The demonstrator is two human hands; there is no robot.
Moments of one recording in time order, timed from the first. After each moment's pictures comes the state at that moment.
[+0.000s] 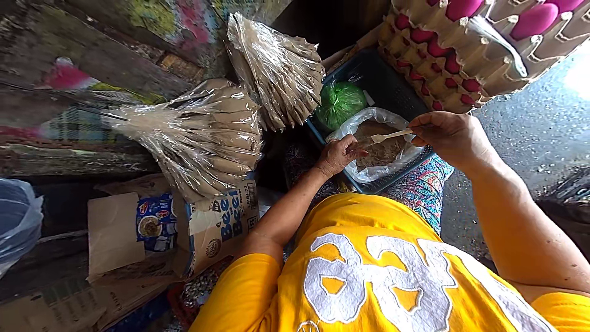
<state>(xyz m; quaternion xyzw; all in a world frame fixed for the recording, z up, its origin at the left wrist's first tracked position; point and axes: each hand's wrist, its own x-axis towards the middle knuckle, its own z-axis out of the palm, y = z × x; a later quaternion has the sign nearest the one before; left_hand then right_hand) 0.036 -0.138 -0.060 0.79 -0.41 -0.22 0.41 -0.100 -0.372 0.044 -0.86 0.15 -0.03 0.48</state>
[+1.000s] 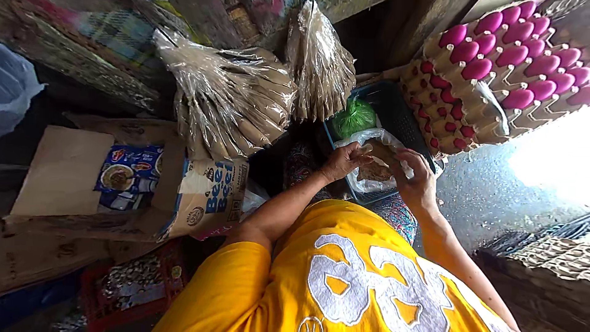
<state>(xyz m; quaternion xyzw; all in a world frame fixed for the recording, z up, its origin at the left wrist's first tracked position) 0.015 -0.126 -0.042 0.69 -0.31 -0.21 0.62 -0.117 -0.306 0.011 -0.90 0.07 -0.15 0.40</state>
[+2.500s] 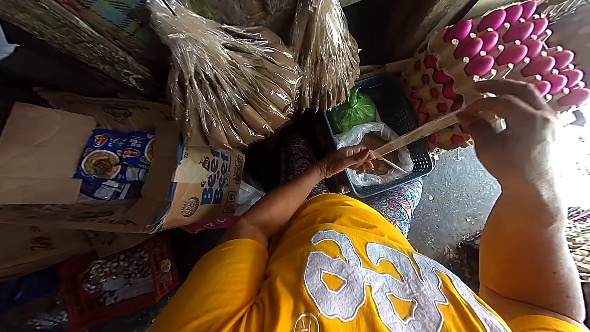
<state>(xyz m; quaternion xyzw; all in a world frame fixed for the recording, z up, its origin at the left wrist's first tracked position) 0.007 -0.111 -0.030 0.52 -0.26 -0.46 0.67 -0.092 -0.347 0.155 -0.97 -0.01 -0.15 0.21</state>
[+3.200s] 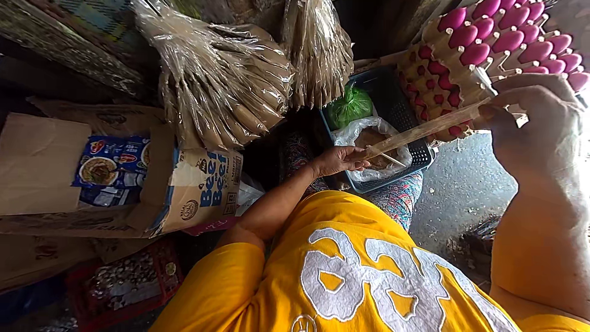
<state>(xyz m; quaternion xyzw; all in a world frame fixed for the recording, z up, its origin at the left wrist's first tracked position) 0.004 -0.099 -0.026 0.54 -0.25 -0.48 0.64 -0.108 -0.356 0.160 -0.97 0.03 -0.15 0.20</state>
